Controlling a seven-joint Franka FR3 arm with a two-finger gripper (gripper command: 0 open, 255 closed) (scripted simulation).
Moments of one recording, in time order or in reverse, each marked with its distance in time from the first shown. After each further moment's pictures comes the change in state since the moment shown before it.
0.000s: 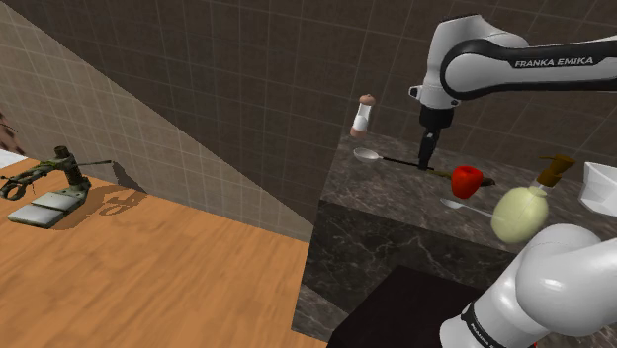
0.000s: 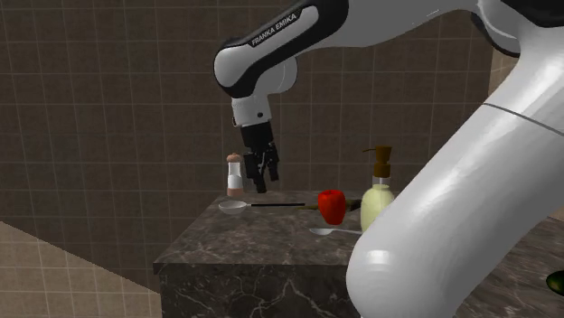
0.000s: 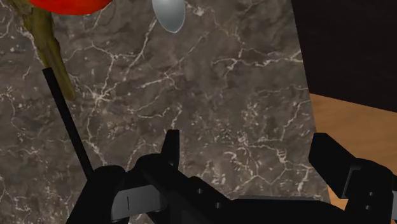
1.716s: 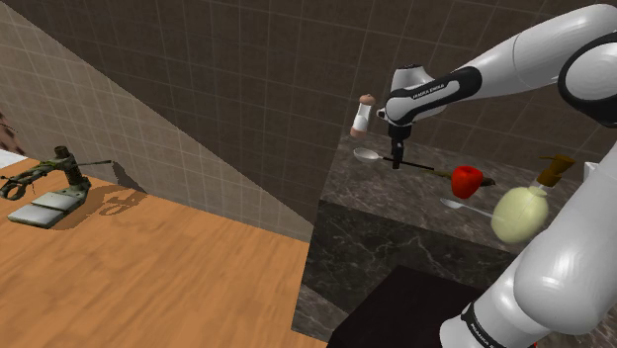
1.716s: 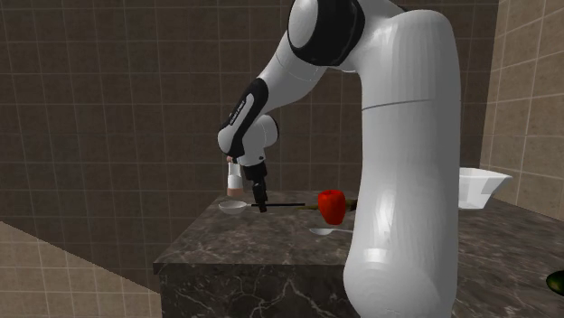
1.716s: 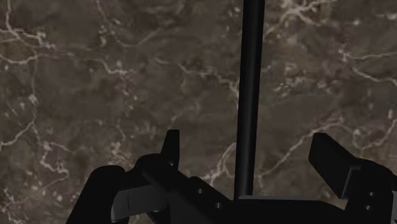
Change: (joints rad) arm -0.030 0.648 -0.230 0.284 0.008 0.441 -0.534
